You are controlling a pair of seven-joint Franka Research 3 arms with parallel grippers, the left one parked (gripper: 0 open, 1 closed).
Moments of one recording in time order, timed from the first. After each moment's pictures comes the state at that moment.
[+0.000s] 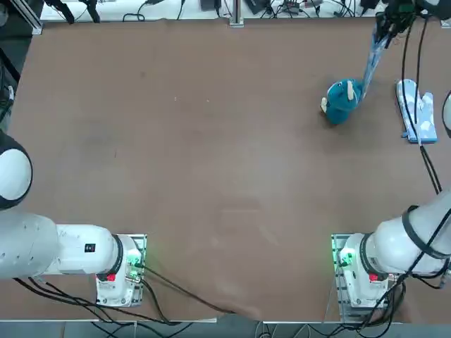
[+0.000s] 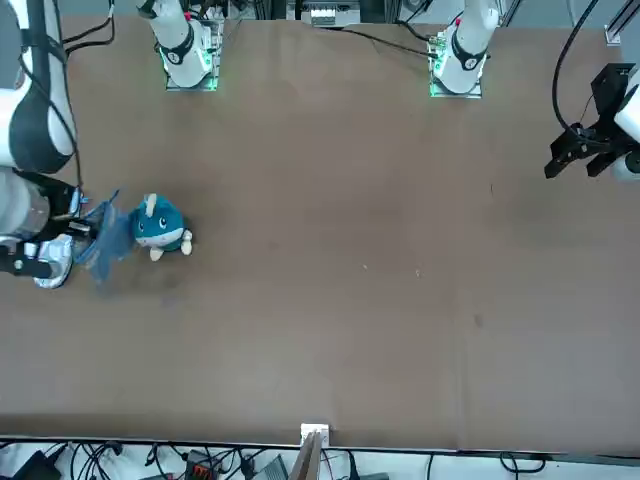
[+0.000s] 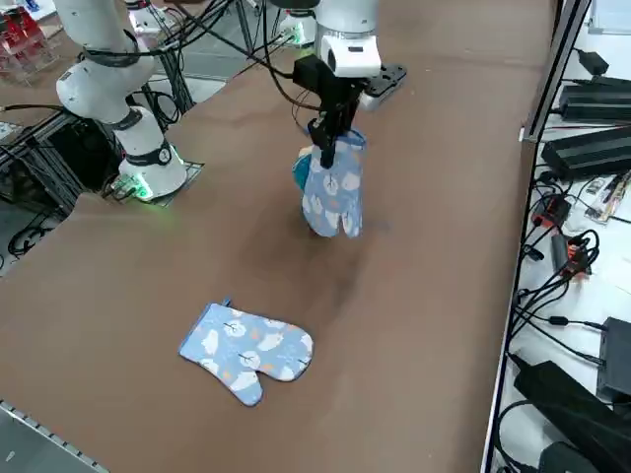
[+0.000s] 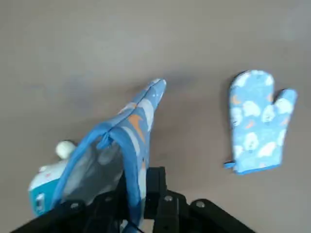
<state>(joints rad) -0.10 0.32 0.01 -1.54 -0.16 1.73 0.10</state>
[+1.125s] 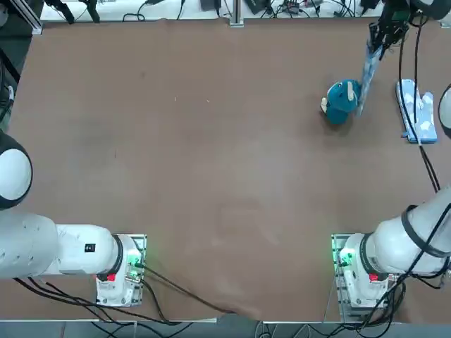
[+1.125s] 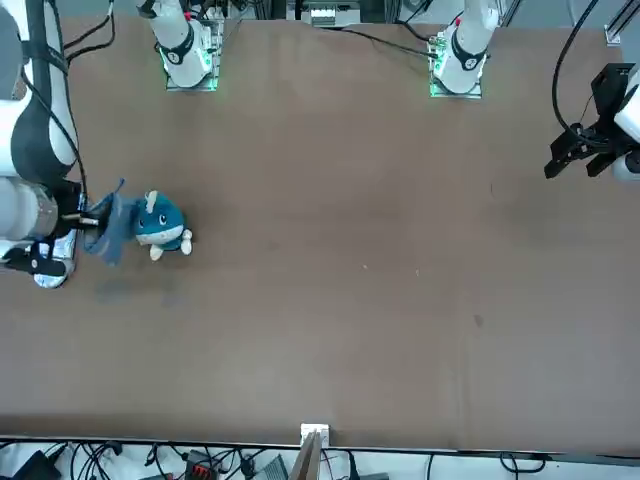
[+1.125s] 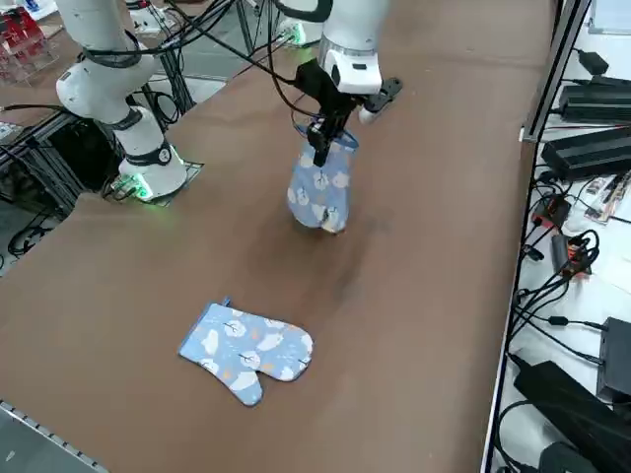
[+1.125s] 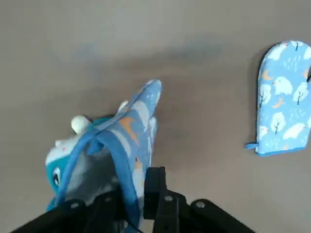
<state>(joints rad) -0.07 0.36 0.03 -1.53 -0.10 1.66 0.15</state>
